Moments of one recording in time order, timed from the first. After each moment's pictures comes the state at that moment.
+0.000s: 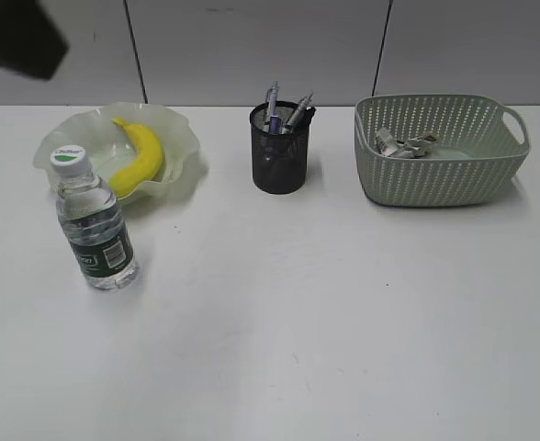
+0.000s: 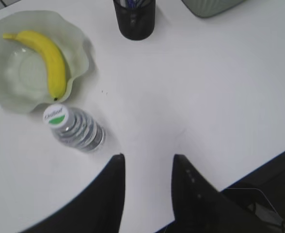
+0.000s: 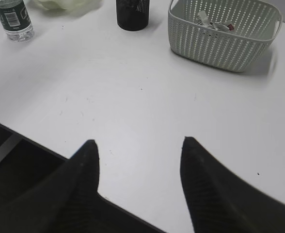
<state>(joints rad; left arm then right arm) -0.88 1.15 -1.33 0.24 1.22 -0.38 0.51 -0.01 -0.51 0.01 1.04 -0.02</state>
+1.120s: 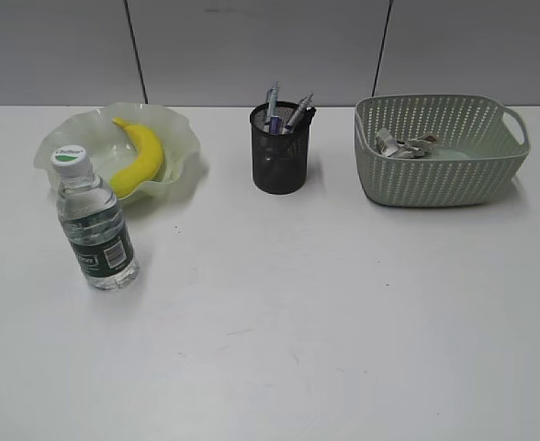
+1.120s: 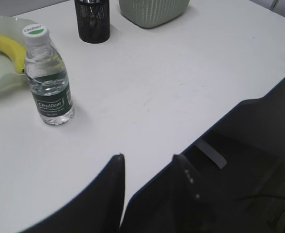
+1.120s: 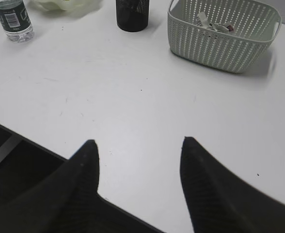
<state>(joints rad) -0.88 0.03 -0.54 0.07 1.07 -0.19 0.51 -0.01 -0.51 0.01 1.04 -0.02</state>
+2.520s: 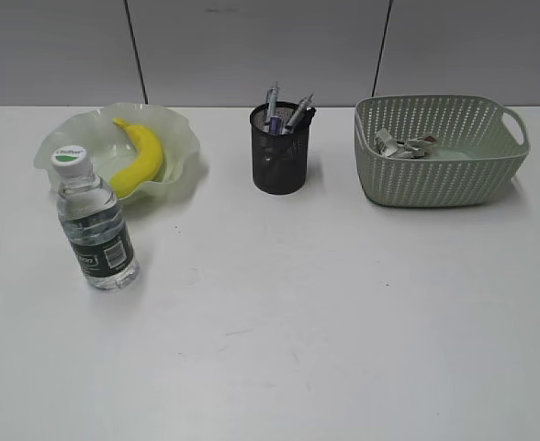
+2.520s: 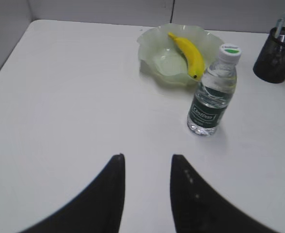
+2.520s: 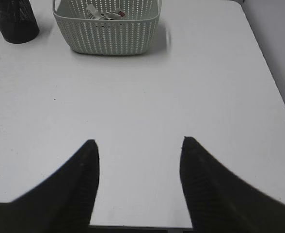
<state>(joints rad) -0.14 0.00 -0.54 0.07 1.06 -0.19 0.06 -0.01 -0.51 0.01 1.04 -0.02</state>
